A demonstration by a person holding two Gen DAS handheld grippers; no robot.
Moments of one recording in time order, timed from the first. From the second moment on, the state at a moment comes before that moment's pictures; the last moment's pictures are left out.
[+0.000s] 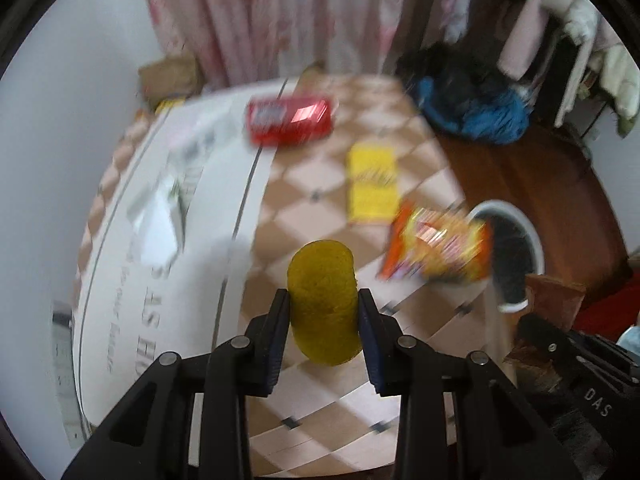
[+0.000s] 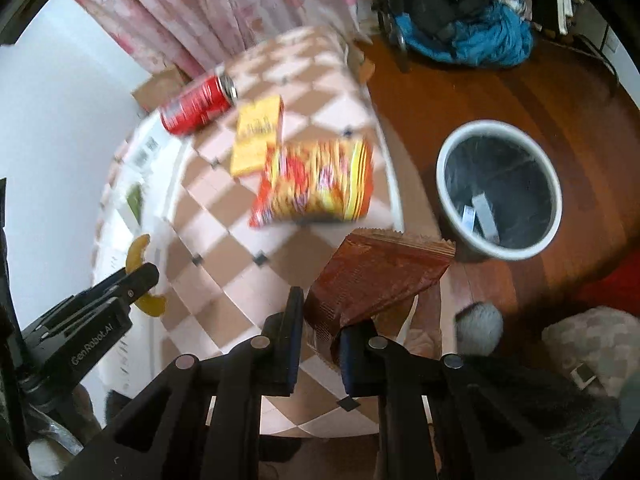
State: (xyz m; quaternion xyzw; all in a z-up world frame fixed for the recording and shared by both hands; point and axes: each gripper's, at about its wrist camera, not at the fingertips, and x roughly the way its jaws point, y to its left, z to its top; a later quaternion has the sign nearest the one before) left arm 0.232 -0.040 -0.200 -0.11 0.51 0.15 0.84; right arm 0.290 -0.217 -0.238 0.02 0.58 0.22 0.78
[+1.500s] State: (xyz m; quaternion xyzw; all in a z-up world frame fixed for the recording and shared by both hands) left arm 0.508 -0.242 -0.329 -0.06 0.63 0.01 0.78; right arm 0.523 -0.454 -0.413 0.11 0.64 0.06 0.75
